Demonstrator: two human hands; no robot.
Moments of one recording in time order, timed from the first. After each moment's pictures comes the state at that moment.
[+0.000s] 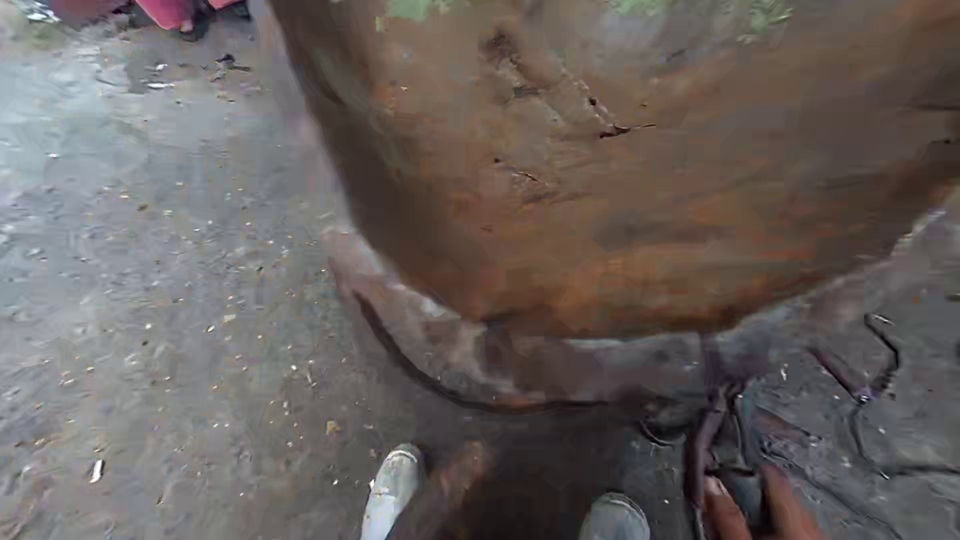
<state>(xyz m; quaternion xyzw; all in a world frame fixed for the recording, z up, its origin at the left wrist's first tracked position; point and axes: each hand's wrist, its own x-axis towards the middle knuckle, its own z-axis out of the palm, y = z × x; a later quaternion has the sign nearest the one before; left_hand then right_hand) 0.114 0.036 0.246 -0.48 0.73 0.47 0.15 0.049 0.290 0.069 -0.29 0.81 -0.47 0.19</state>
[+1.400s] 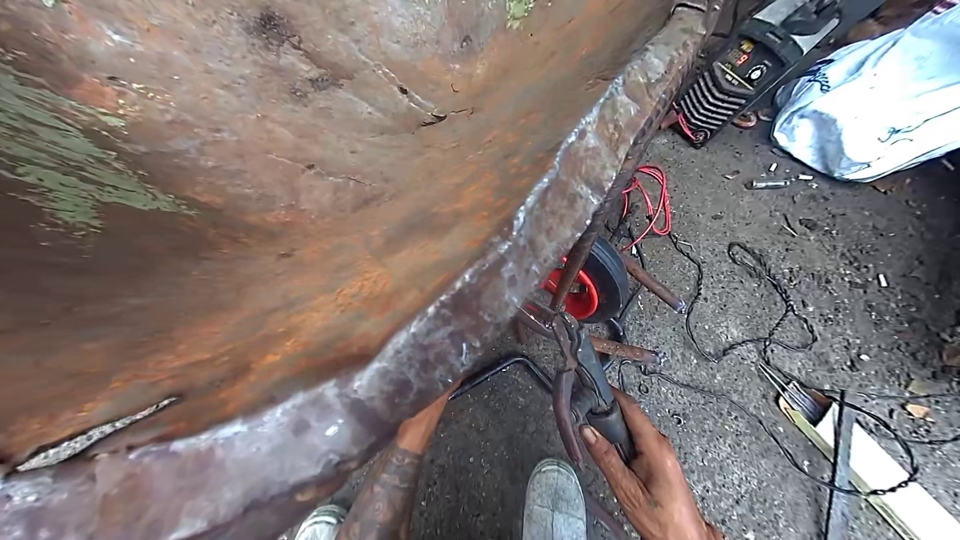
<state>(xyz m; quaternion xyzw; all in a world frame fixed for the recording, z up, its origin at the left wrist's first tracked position) 0.081 0.009 0.012 -0.39 0.84 0.36 0.03 0.044 0.285 0.063 -0.28 0.84 -0.44 0.13</state>
